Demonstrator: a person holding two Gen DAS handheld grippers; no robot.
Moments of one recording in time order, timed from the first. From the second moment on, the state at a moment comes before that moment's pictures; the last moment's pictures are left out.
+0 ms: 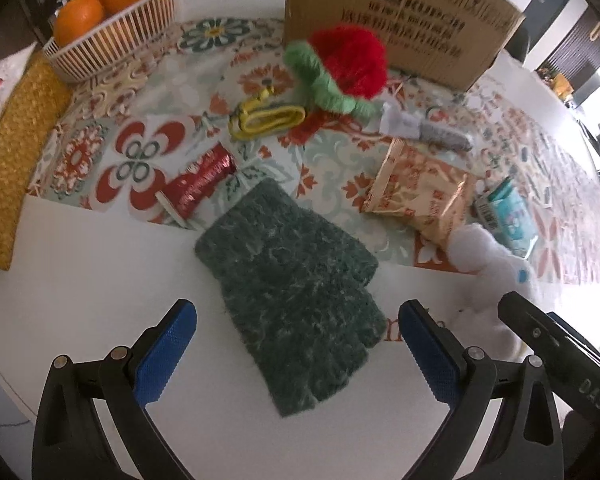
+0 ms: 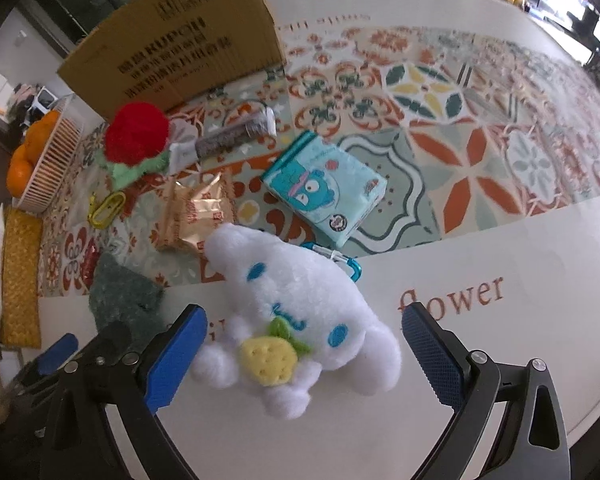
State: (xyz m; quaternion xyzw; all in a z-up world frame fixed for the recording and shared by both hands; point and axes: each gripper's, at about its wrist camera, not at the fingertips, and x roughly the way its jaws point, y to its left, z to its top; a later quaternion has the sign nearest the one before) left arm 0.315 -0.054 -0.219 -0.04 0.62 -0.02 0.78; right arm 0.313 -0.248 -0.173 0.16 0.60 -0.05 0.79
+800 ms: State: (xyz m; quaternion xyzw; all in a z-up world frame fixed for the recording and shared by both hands) left arm 0.314 -0.056 -0.238 -0.04 0.62 -0.05 0.78; right arm 0.322 -0.235 -0.205 0.17 0.62 -0.03 0.76
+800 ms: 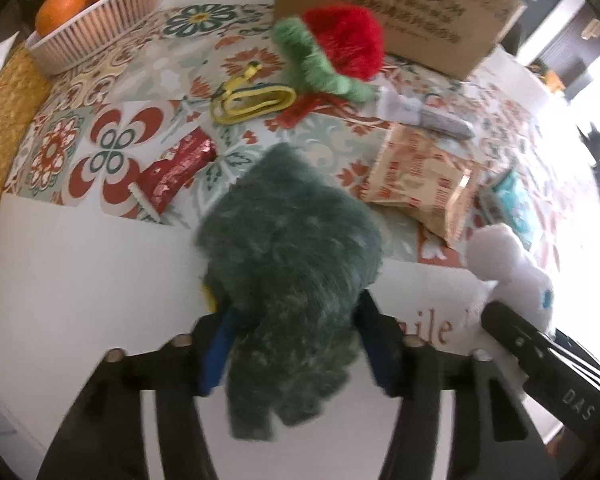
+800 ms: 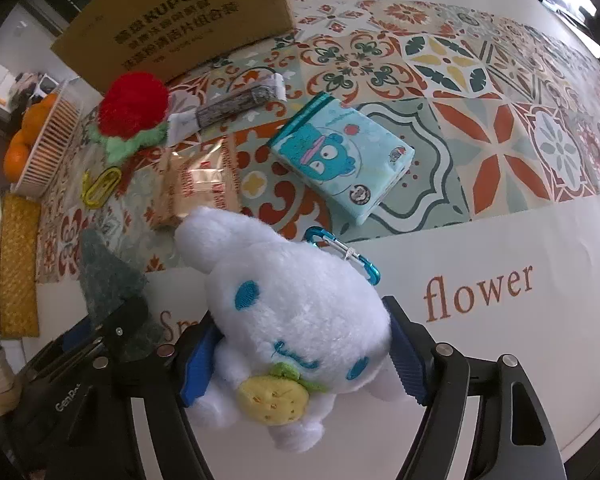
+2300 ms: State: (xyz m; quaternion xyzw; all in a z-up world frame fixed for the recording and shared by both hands) left arm 0.362 -0.052 -0.064 0.01 0.44 -0.17 0.88; right arm 0.347 -0.217 -0.046 0.13 0.44 0.00 0.89
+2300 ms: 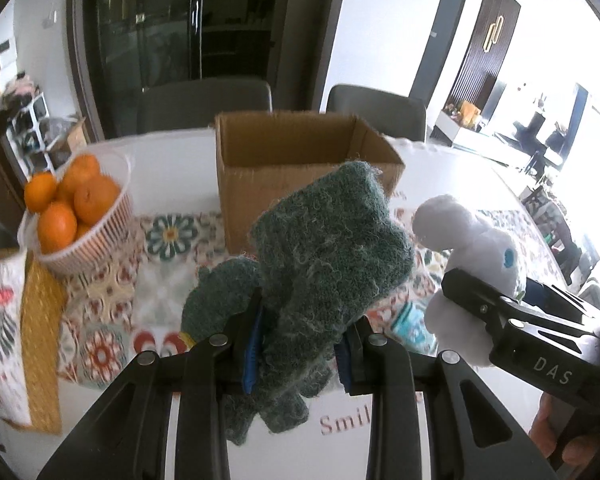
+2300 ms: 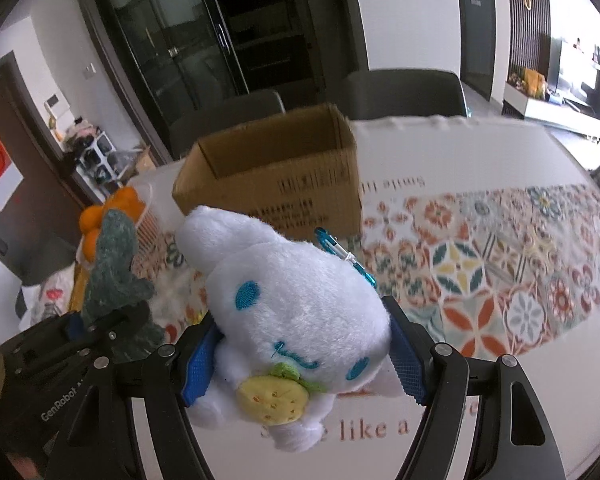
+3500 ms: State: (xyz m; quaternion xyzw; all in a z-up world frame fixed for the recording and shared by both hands) left arm 0.555 -0.088 -0.024 0.03 0.47 -0.19 0.86; right arm 0.550 -0.240 0.012 0.12 0.45 0.06 0.89
